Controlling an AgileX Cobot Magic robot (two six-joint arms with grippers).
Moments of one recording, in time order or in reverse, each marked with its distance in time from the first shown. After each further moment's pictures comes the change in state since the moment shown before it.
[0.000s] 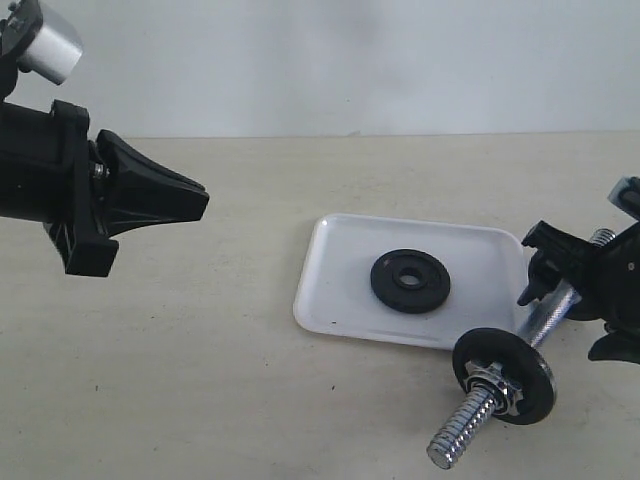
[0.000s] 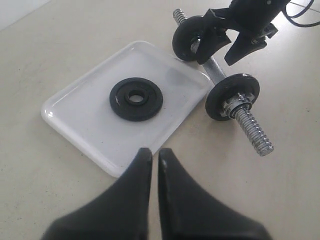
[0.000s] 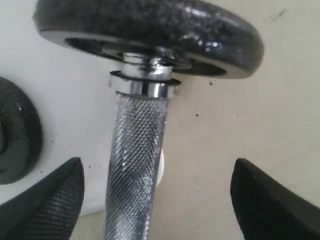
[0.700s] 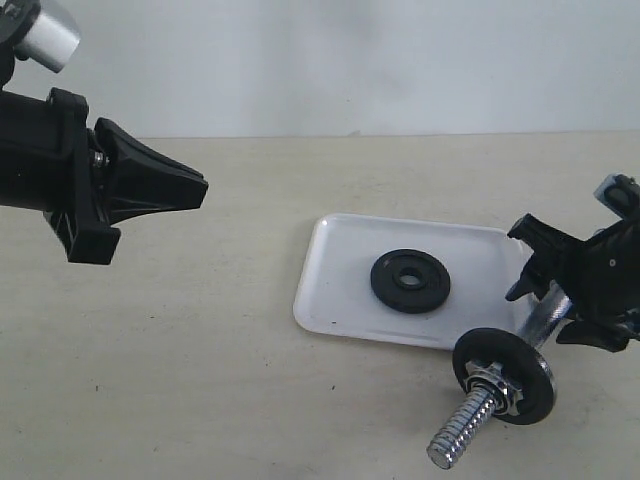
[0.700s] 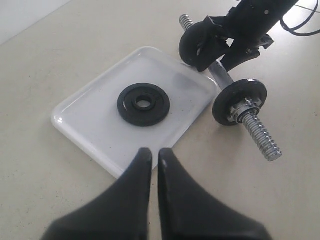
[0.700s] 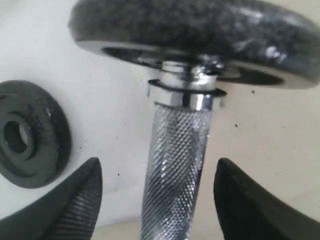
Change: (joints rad) left arm 0.000 0.000 -0.017 0.000 -0.016 0.004; right arm 0.023 0.031 0.000 0.206 -0.055 -0.182
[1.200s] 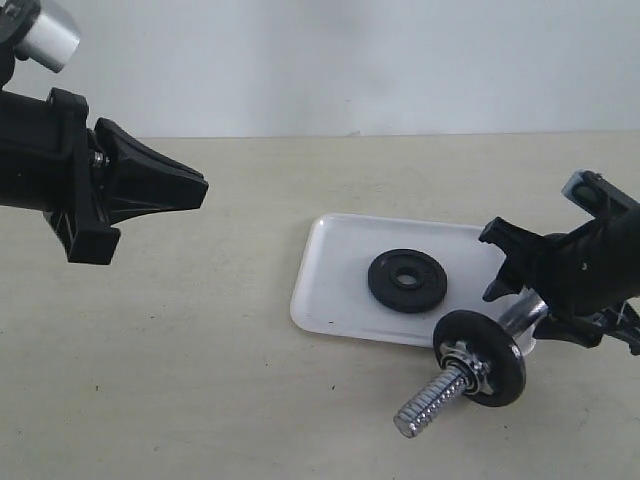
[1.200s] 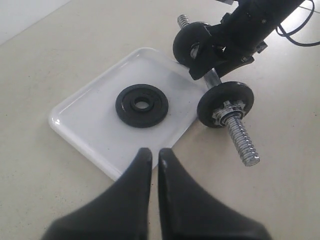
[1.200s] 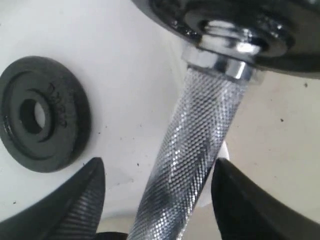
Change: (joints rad) left arm 0.000 0.000 0.000 0.000 0.000 0.000; right arm 0.088 0.000 0.000 -0.001 -0.053 -0.008
